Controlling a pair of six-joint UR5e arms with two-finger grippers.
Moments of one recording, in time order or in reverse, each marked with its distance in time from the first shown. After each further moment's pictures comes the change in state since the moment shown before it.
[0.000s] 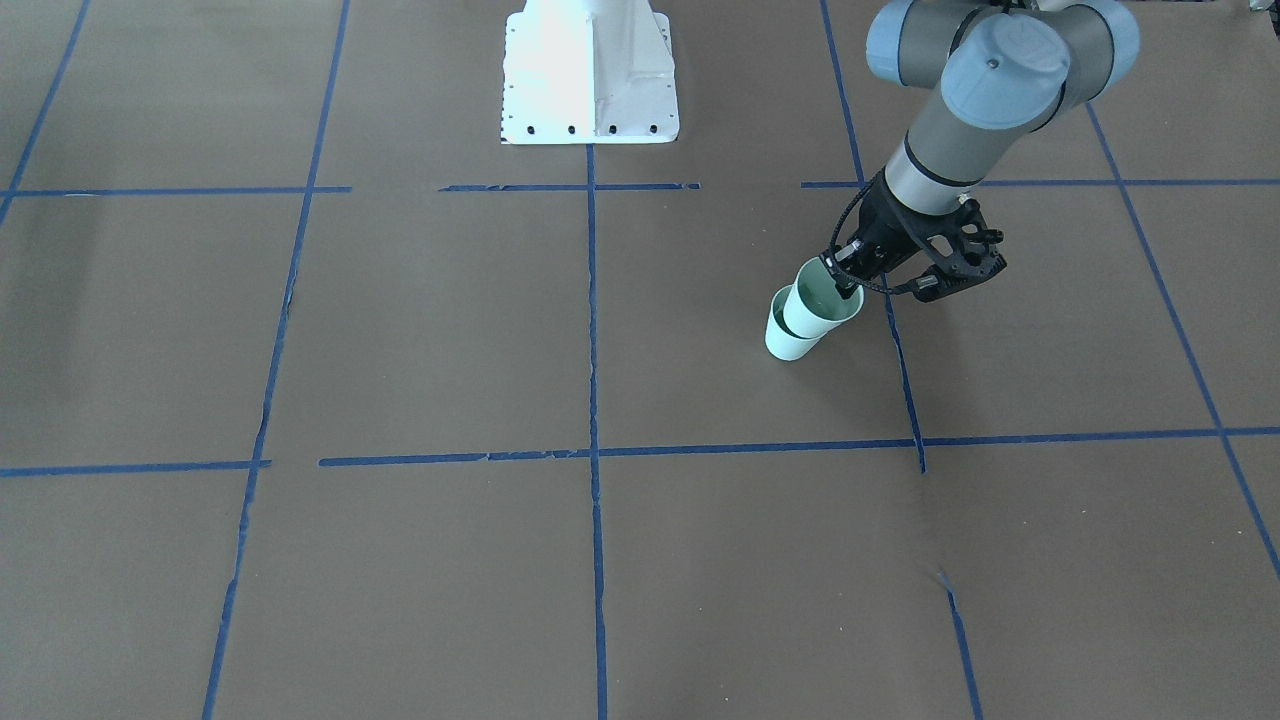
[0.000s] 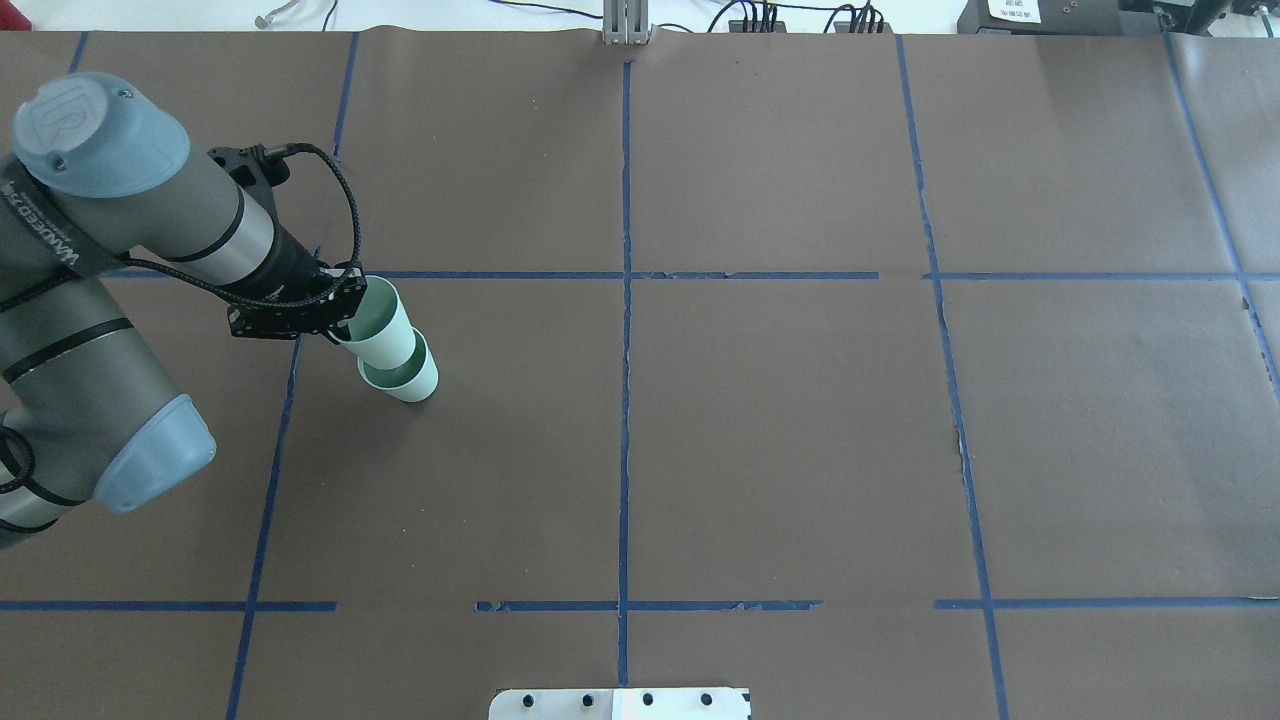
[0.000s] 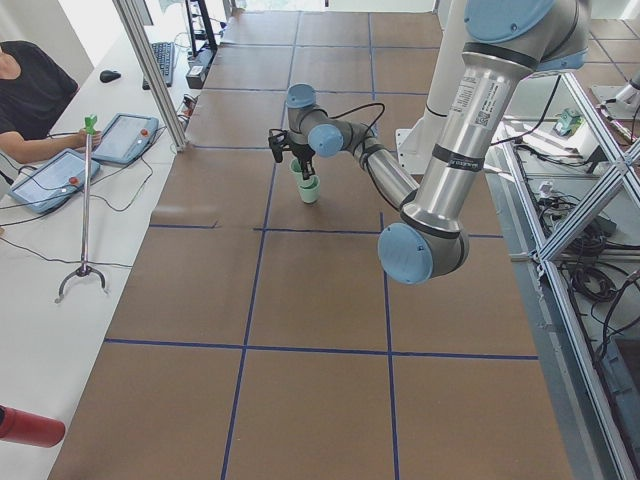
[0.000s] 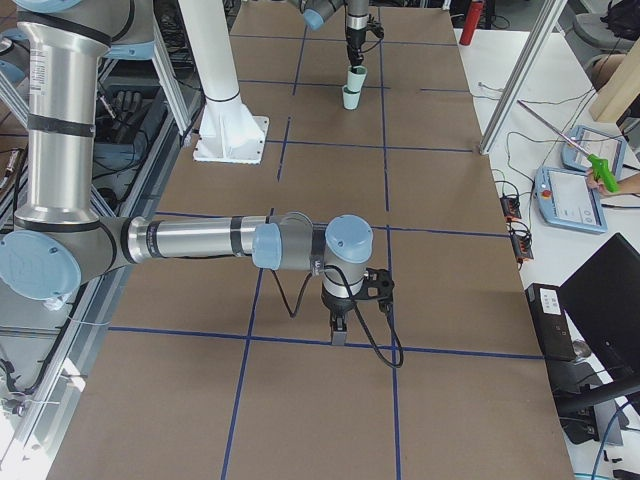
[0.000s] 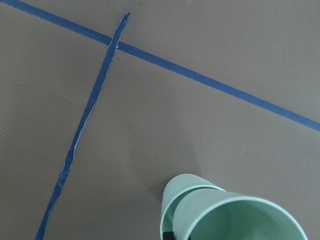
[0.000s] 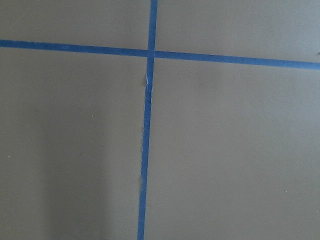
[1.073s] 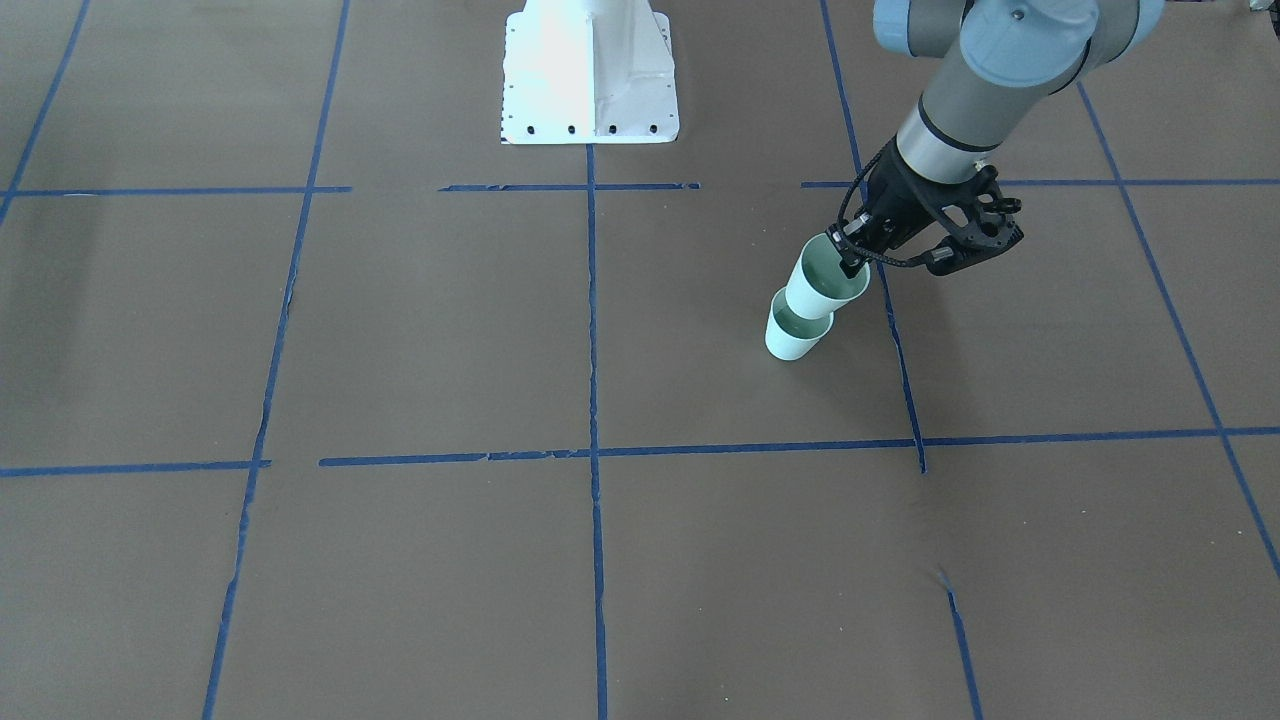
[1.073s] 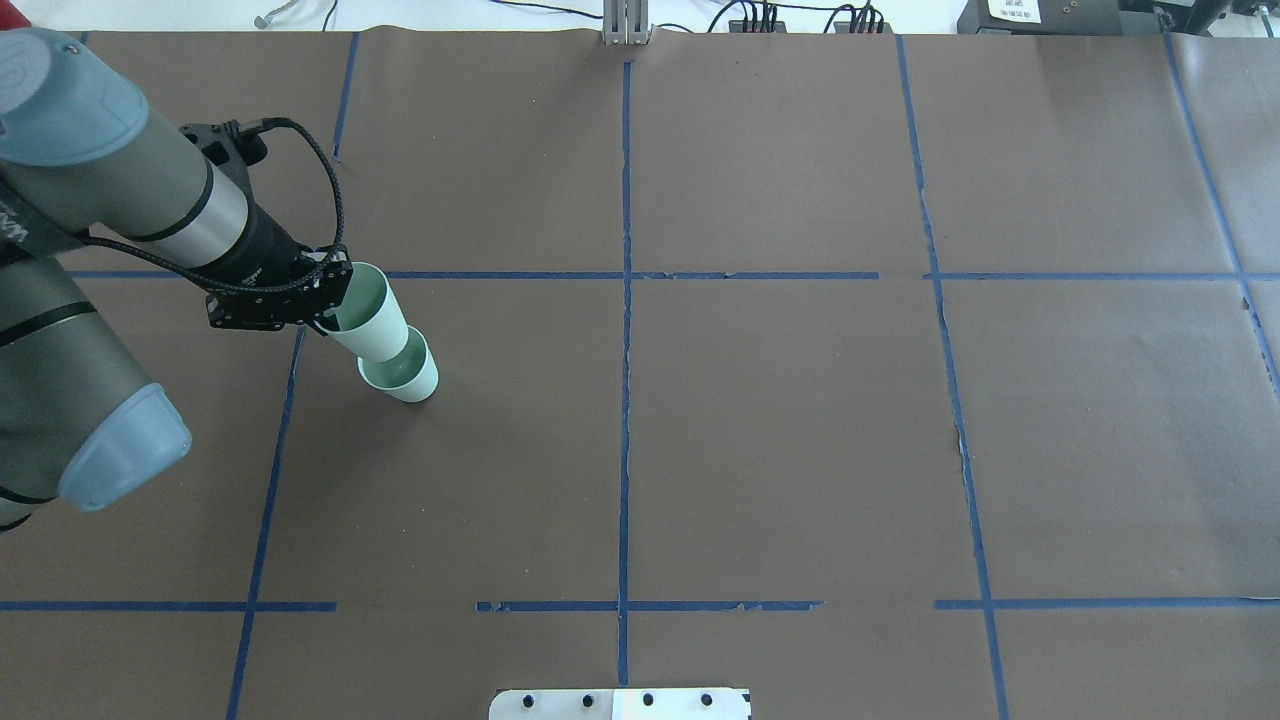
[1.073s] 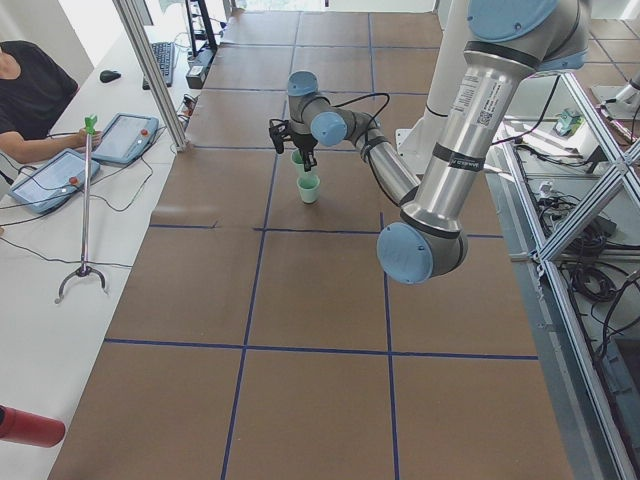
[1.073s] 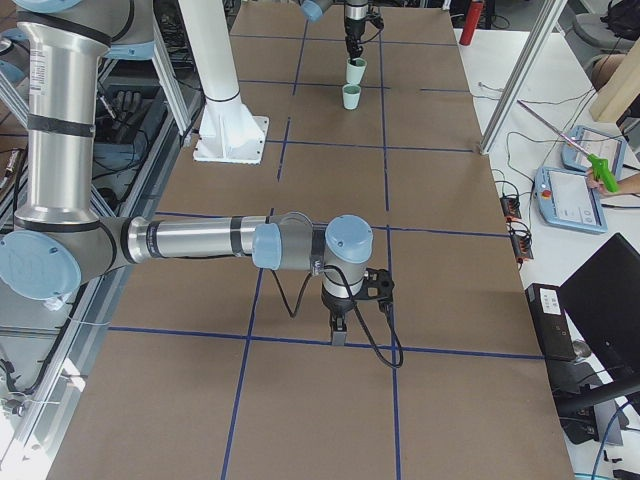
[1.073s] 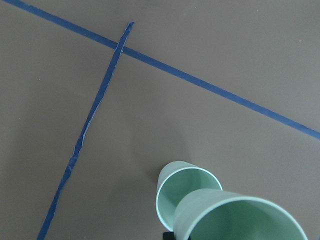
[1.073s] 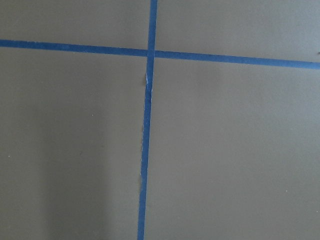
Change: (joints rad) left arm -0.015 -0.007 -0.066 0.074 -0.016 -0.003; right arm 0.000 0.000 0.000 -0.001 0.000 0.000
